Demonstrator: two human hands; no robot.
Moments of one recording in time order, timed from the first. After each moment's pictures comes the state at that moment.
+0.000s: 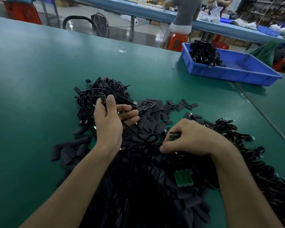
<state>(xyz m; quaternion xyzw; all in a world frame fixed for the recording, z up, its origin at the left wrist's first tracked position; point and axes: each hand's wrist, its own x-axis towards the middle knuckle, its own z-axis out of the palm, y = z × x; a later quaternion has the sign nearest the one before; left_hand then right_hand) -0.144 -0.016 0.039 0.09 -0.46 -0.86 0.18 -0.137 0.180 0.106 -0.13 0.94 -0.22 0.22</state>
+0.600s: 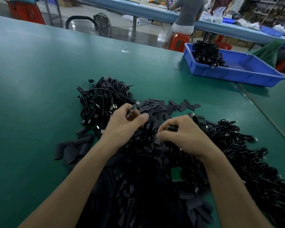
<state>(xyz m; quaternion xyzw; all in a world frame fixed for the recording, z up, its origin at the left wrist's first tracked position) -0.145 -0.031 0.027 0.00 -0.76 -0.65 0.03 -0.138 0.165 0.076 -0.14 0.89 -0.43 0.10</state>
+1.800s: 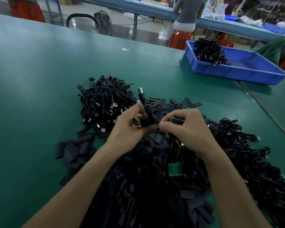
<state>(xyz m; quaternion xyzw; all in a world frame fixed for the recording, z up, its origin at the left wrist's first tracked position) -0.139 -0.017 0.018 -0.13 -0.72 -0.68 0.07 -0.138 0.164 0.077 -0.15 0.85 -0.51 0.00</state>
